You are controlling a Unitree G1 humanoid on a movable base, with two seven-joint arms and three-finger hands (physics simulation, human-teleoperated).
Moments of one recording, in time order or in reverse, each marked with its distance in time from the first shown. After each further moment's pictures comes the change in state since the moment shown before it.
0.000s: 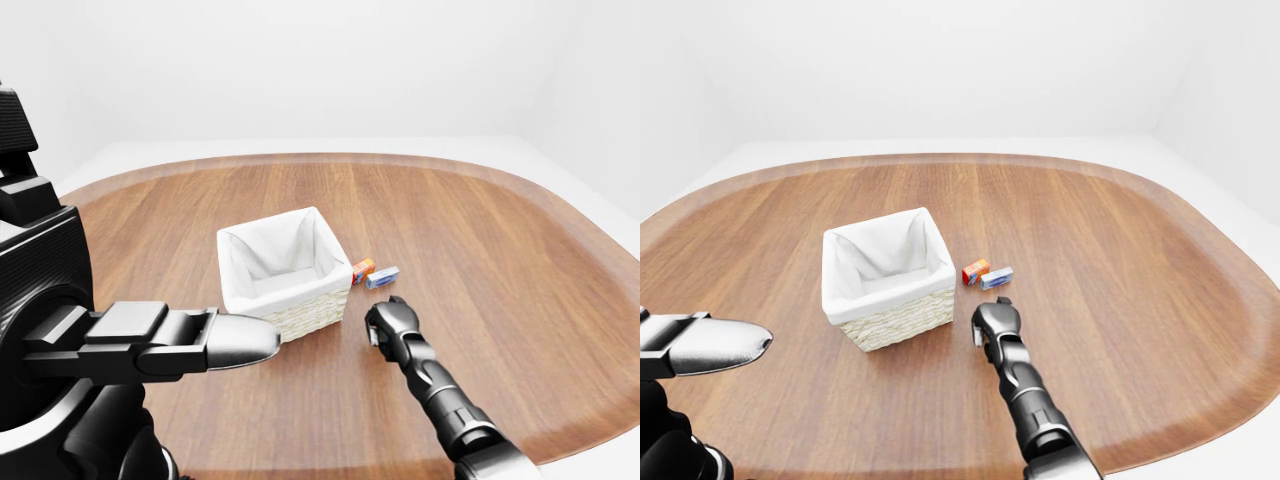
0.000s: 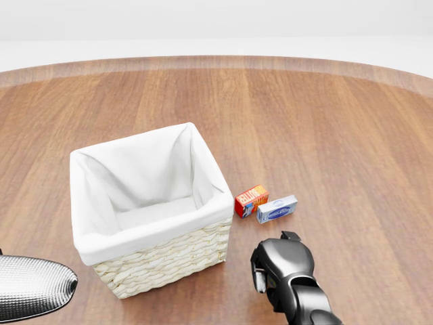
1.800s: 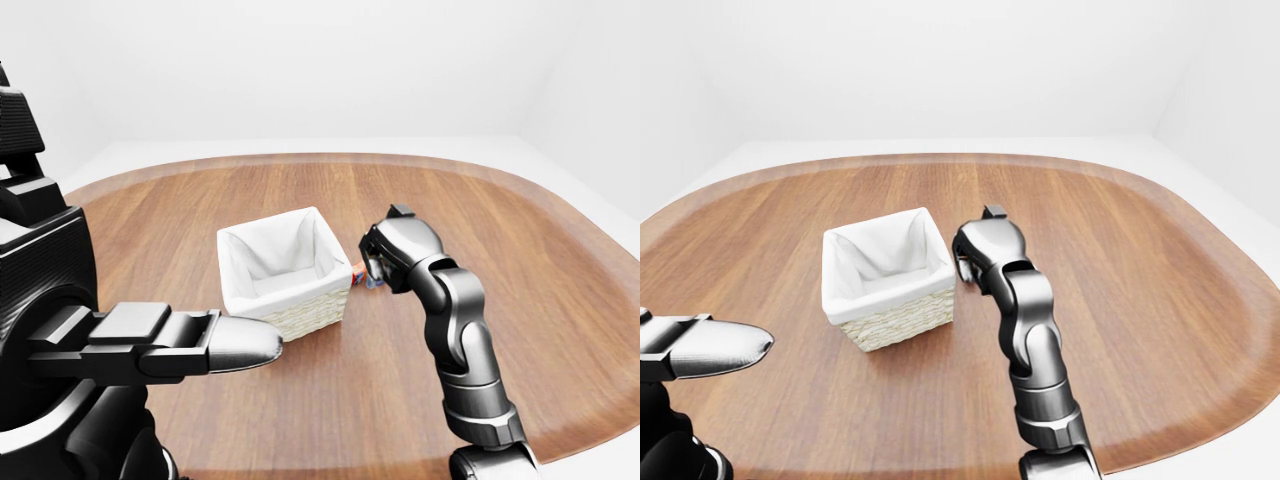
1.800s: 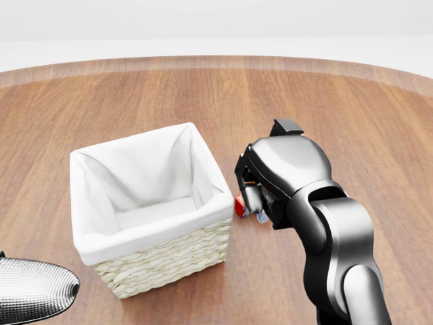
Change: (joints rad) left arm 0.003 0.006 -0.012 0.000 -0.015 0.000 0.015; right arm -0.020 0.024 -0.077 -1.098 -0.170 0.047 0.834
